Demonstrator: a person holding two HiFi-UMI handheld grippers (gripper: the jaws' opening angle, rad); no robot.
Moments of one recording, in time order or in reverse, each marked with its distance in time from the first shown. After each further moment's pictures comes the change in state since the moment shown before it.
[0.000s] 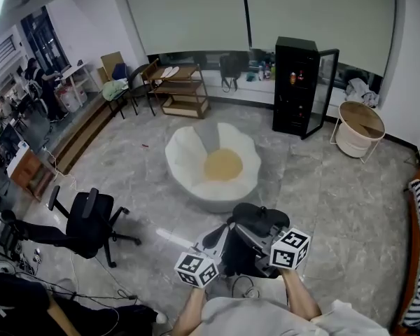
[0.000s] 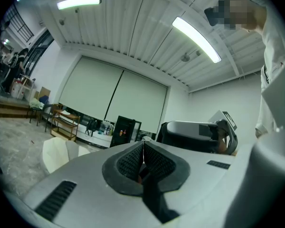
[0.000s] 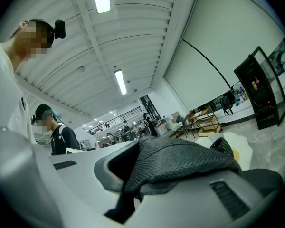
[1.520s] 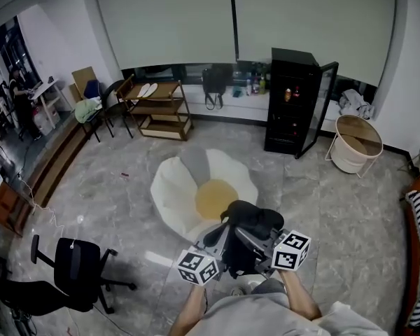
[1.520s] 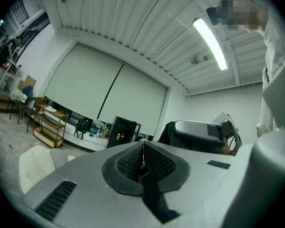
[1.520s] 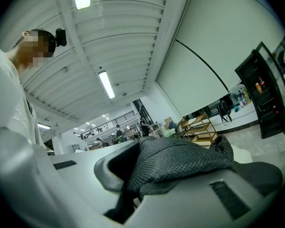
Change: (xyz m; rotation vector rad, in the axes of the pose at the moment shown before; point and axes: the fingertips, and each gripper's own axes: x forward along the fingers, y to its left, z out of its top) left arm 0.213 0.238 0.068 -0.032 0.009 -0.148; right arm 0.201 -0.218 0.088 0.011 -0.059 -0.065
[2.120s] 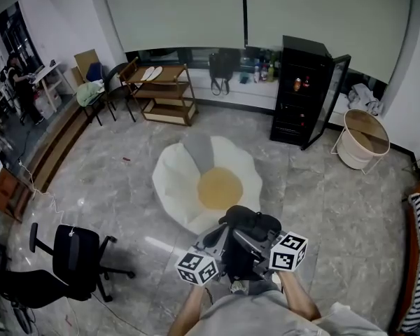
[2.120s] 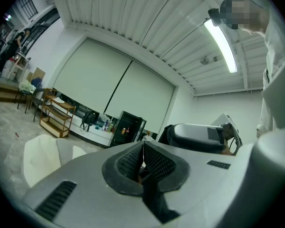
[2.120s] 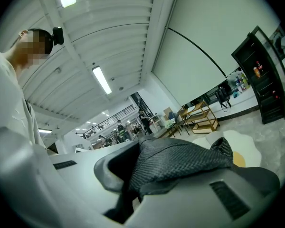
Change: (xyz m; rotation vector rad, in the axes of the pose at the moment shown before) left arm -0.009 0.029 -0.030 -0.080 0.037 0.056; right arm 0.021 -0.016 -0.041 0.084 0.092 0.006
